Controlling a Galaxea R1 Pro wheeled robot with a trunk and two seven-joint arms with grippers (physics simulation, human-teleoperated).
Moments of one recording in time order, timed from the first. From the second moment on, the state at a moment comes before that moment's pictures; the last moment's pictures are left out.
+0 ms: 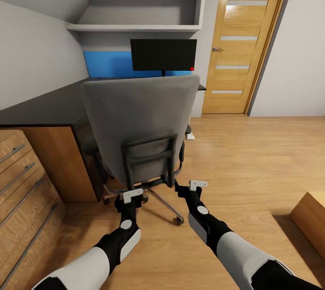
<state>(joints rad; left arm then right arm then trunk) -0.70 -0.14 -0.55 -0.40 0.46 -0.38 0.53 -0.78 0.12 0.47 -0.37 -0.47 -0.31 -0.18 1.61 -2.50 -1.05</state>
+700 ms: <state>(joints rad) -0.70 -0.14 -0.56 -0.40 0.45 -0.37 0.52 -0.78 0.13 0.48 -0.37 -0.47 -0.31 -0.17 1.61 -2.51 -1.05</state>
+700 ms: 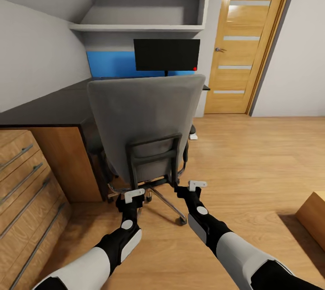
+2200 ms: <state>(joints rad) -0.70 -0.15 -0.56 -0.40 0.46 -0.38 0.53 -0.78 0.13 0.50 -0.37 -0.44 -0.31 -0.14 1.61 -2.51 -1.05</state>
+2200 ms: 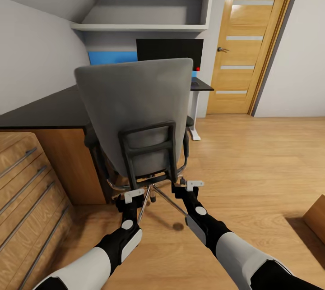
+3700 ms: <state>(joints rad) -0.69 -0.15 -0.55 -0.40 0.46 -0.38 0.53 -0.78 0.13 0.50 -0.37 -0.44 -0.31 -0.14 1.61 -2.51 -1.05</state>
